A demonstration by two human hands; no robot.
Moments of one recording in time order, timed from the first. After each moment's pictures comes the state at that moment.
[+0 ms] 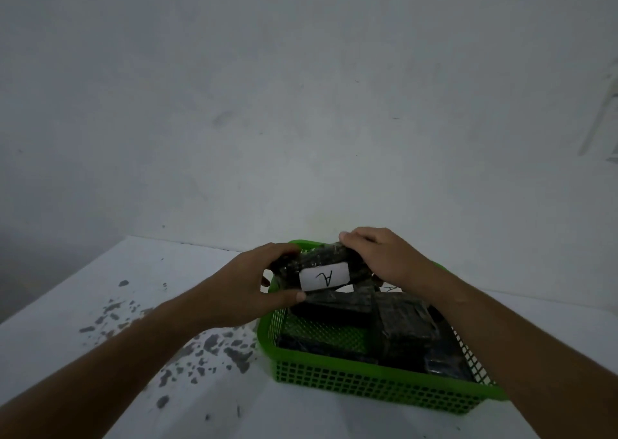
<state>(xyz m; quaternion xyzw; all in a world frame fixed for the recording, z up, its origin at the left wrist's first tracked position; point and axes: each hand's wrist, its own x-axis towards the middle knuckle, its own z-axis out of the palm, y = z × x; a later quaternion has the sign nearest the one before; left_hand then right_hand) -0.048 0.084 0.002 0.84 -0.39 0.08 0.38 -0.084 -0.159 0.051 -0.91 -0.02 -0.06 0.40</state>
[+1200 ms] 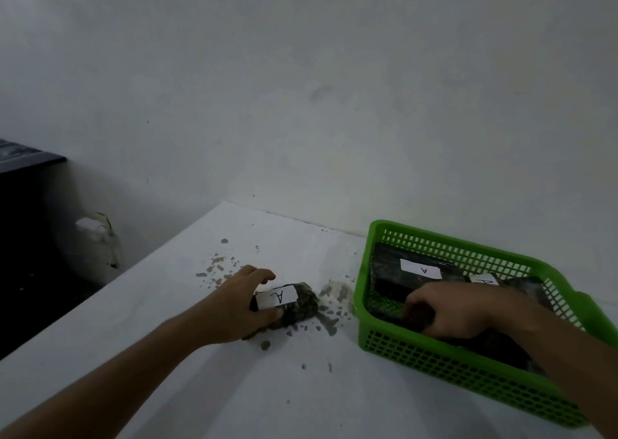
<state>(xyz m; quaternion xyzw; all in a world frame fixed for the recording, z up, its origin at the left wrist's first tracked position) -0.072 0.215 -0.079 0.95 -0.18 0.00 0.26 -0.085 -0.119 0.002 -0.96 -0.12 0.25 -0.01</state>
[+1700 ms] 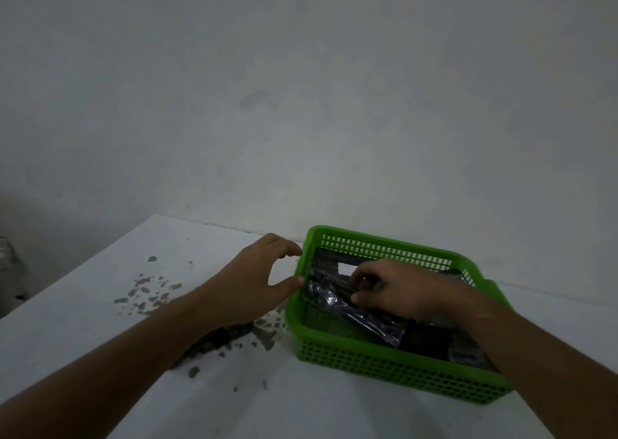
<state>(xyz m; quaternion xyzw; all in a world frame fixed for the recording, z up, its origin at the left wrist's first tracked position) -0.063 0.107 -0.013 0.87 -0.34 0.13 0.33 -0.098 -0.144 0.024 -0.97 -0.09 0.10 0.20</state>
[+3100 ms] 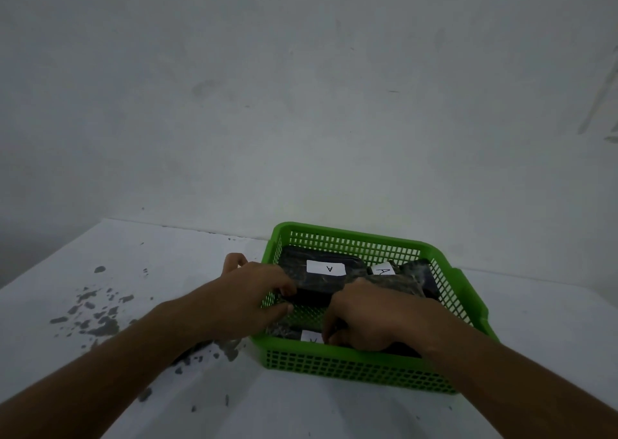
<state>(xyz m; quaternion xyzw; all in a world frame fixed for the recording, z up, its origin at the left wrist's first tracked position) -0.042 0.071 -0.034 0.88 -0.43 0.06 0.20 -0.104 -0.142 -0.001 -0.97 -0.20 0.15 0.00</state>
